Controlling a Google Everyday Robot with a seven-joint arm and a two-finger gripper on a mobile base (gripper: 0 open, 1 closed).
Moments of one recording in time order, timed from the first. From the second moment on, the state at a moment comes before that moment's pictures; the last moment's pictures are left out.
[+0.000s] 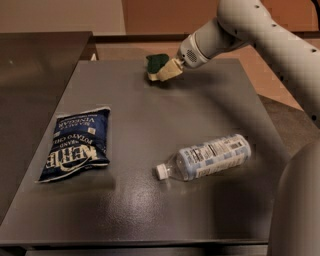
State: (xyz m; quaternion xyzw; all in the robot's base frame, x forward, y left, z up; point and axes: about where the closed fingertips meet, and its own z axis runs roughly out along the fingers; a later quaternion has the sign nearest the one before) arm 0.721 -0.035 0.870 -0.47 0.79 0.20 0.34
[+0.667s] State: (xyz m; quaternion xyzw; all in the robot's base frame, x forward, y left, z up) arm 0.689 -0.034 0.942 -0.51 0.76 0.20 0.35
